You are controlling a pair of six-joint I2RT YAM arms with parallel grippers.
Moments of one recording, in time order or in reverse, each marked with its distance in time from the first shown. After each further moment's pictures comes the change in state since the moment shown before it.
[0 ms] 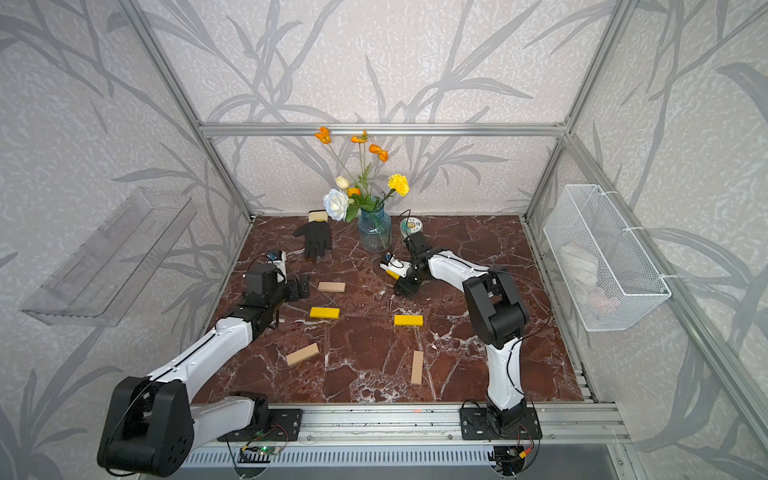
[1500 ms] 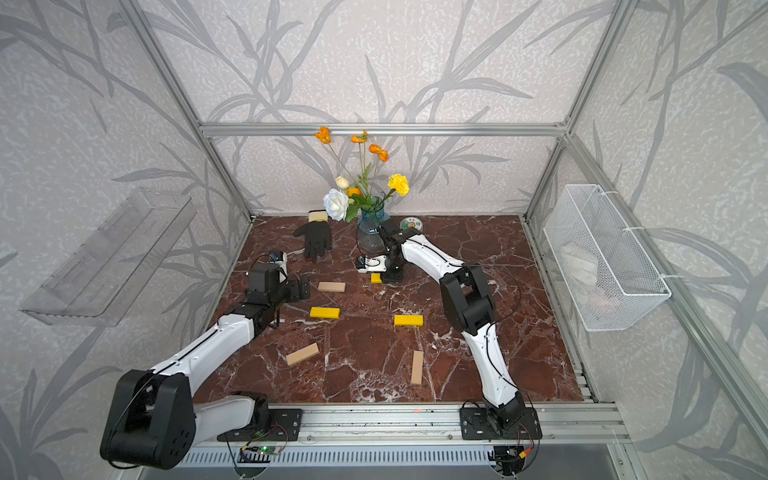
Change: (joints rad) left arm -0.003 0.034 0.019 -0.038 -0.021 -0.008; right arm 0.095 0.251 0.528 -0.388 0.045 -0.451
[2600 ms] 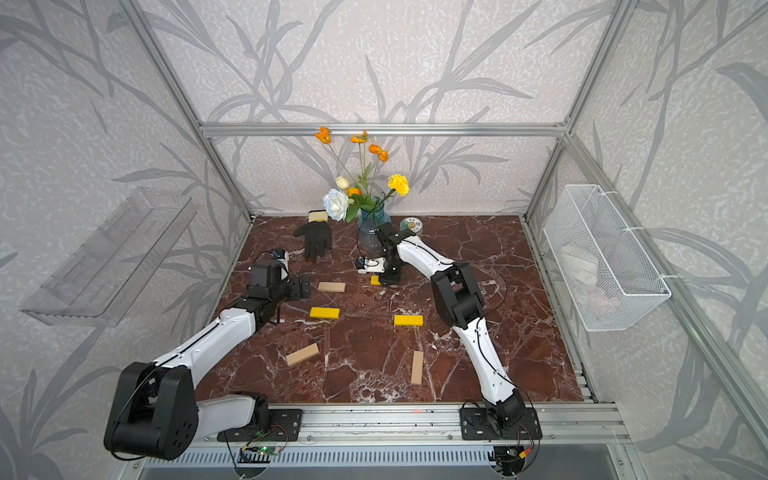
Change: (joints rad) left arm 0.000 0.043 0.050 -0.065 0.000 0.007; right arm -0.009 0.146 0.106 -0.038 -0.013 0.087
